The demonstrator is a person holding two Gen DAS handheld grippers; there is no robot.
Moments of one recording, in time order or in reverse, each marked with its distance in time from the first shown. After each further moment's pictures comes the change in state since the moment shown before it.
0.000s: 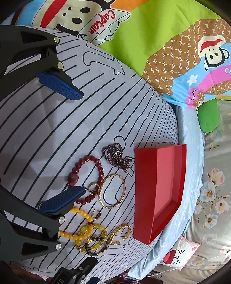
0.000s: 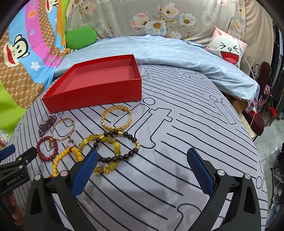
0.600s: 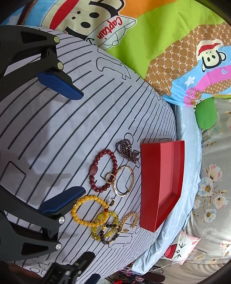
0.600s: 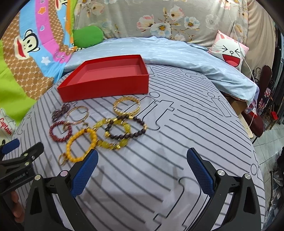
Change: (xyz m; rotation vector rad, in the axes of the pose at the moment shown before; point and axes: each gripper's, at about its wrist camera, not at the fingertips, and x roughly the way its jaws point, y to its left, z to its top) left arm -0.029 -0.003 -0.022 0.018 -0.023 -0.017; right arm -0.032 0.007 -0.021 -0.033 -0.014 0.015
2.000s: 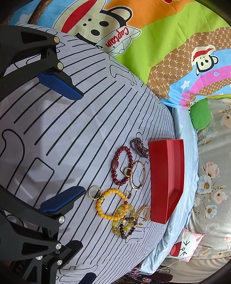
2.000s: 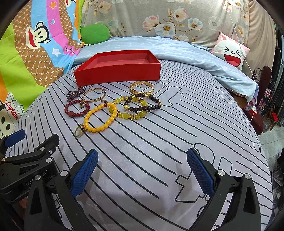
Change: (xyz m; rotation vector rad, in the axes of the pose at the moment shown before) left arm -0.025 -0.015 -0.040 0.046 -0.049 0.054; right arm -0.029 0.029 -0.052 -0.032 -0.008 0.014
